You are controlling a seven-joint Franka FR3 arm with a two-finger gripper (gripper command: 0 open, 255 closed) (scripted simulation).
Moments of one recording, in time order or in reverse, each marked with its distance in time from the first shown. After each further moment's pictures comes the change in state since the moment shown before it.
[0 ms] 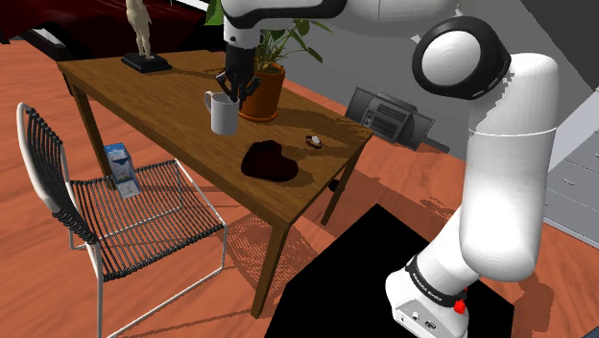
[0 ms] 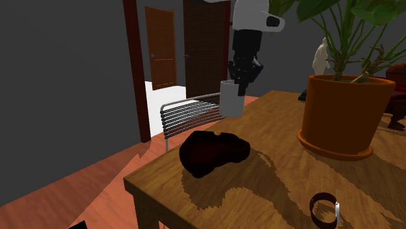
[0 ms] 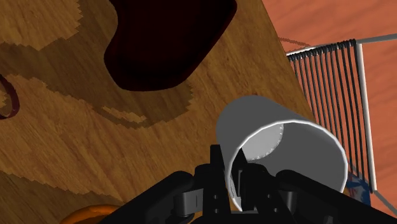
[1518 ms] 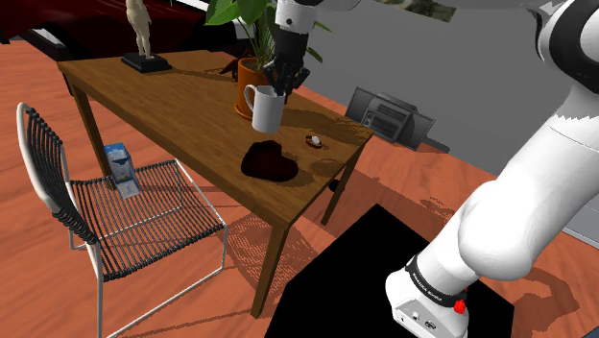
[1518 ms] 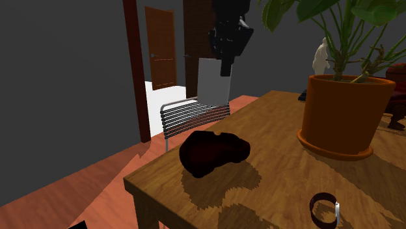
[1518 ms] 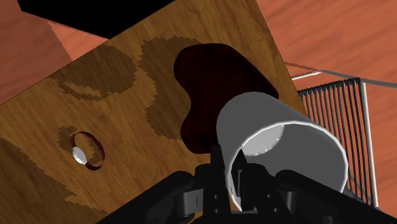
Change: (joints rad) arm -0.049 -0.491 -0.013 -0.506 0.036 0.014 -0.061
